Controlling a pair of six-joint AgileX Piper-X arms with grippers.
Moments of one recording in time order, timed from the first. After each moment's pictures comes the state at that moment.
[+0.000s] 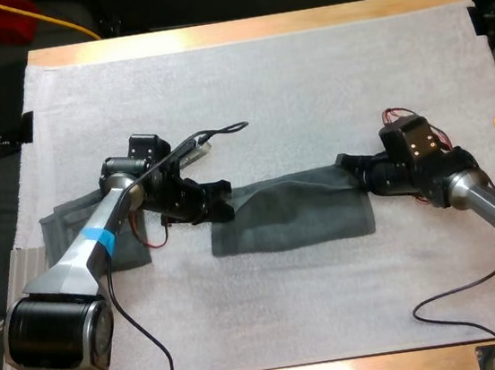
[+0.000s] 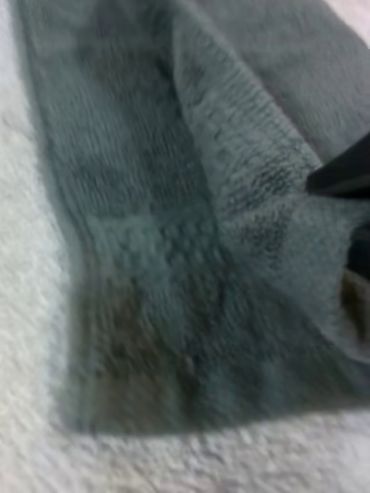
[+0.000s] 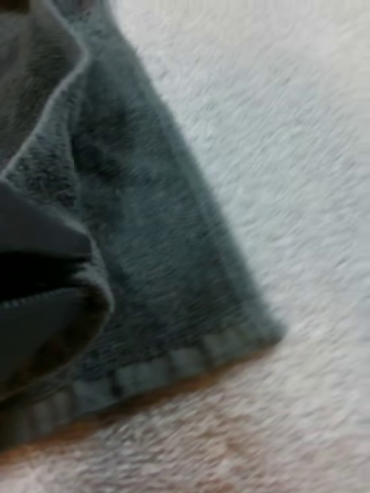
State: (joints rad) left arm -0.14 1.75 -1.04 0.85 0.68 -2.00; right arm 0.38 1.53 -0.83 0.40 -0.24 -1.07
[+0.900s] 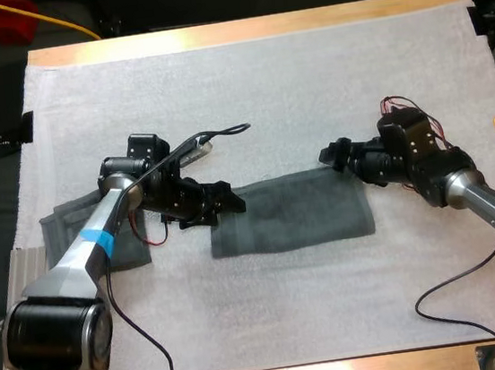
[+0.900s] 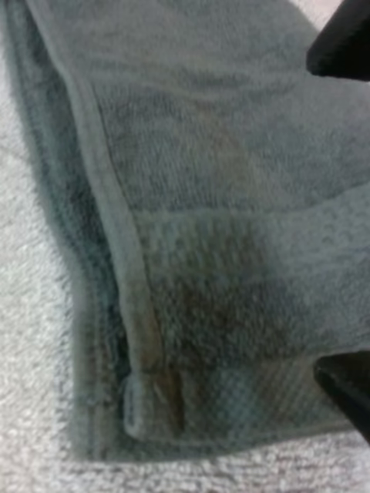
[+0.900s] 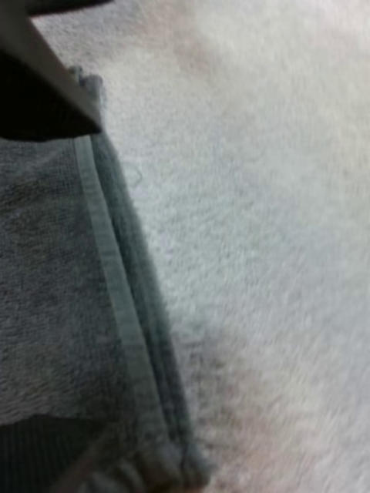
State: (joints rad) left arm -0.14 1.73 -1.04 0.84 0.71 -1.94; right arm 0.38 1.56 -0.83 0.22 -0.31 -1.09
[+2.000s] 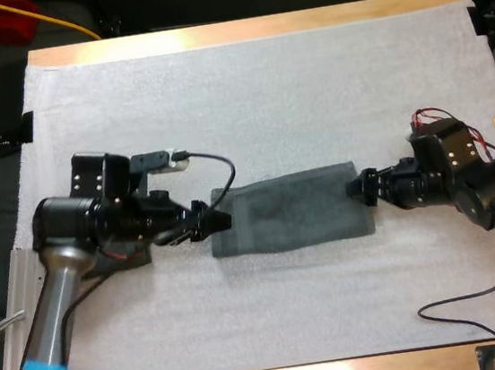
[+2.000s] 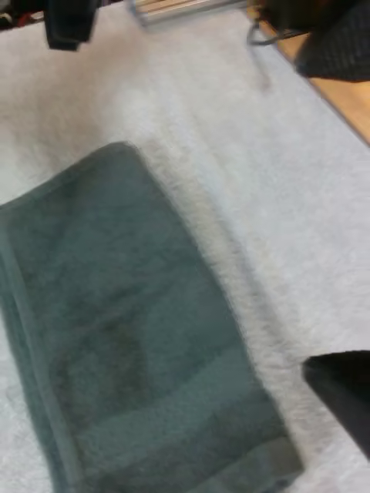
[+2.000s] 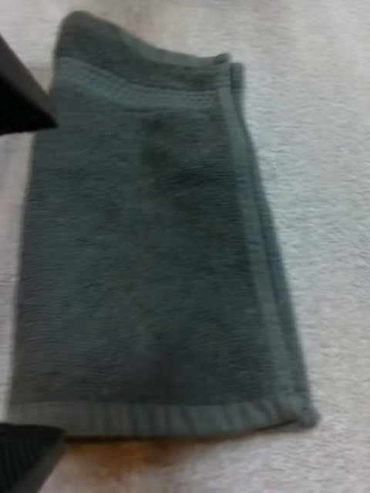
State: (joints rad) left arm -0.14 1.16 -1.04 1.17 0.71 -1.83; right arm 0.38 1.21 -0.83 0.72 -0.32 -1.36
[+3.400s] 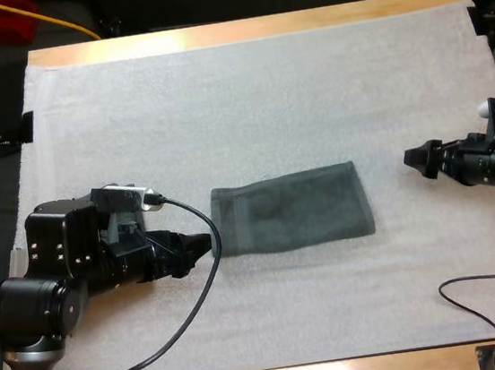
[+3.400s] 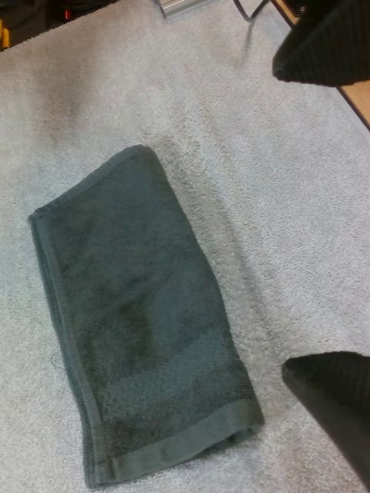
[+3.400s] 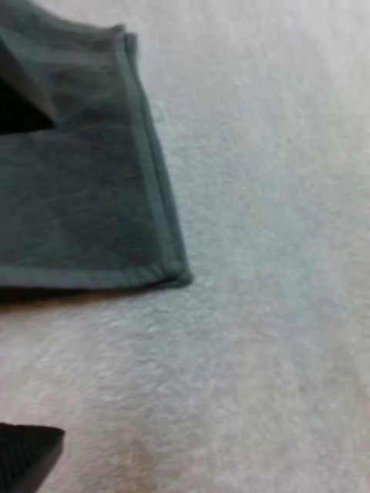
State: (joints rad) left arm -0.14 0.85 -1.04 1.23 0.58 -1.90; right arm 0.03 1.16 -0.83 0.74 -0.47 -1.56
